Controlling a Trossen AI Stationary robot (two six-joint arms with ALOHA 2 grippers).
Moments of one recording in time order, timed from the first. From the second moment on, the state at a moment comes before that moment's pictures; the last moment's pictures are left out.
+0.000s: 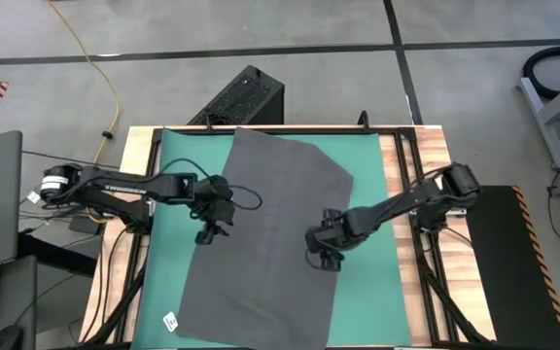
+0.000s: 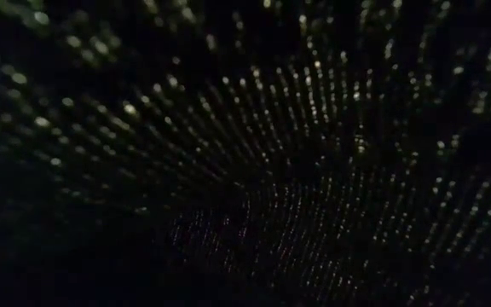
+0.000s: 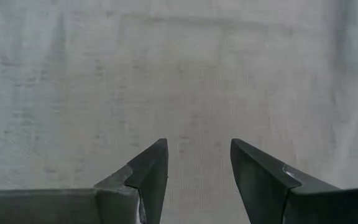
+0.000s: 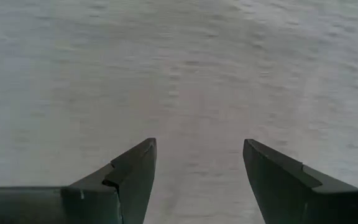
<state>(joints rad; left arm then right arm) 0.14 1.23 0.64 -0.40 0.36 0.24 0.27 1.69 1.06 -0.64 0.13 0.33</state>
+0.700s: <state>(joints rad) 0.23 1.25 0.50 -0.26 0.38 0.33 0.24 1.68 0.92 -0.50 0.05 0.36</state>
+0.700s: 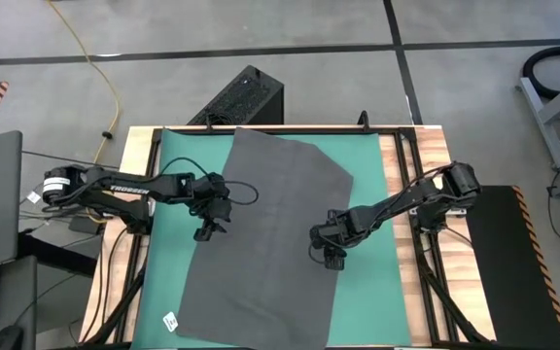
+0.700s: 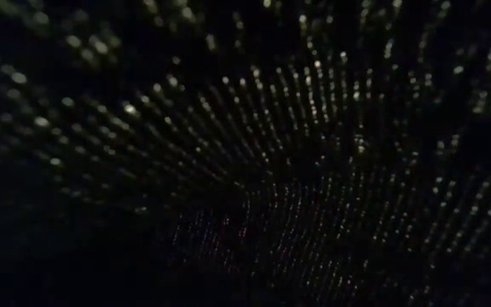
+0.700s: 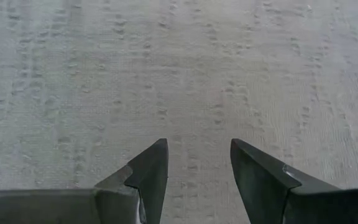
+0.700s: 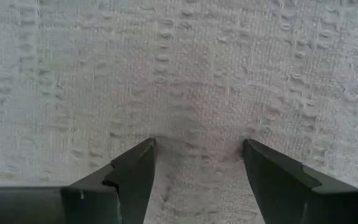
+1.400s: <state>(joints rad) 0.27 1.44 0.51 -0.20 0.30 0.45 0.23 1.69 0.91 -0.47 0.05 0.38</state>
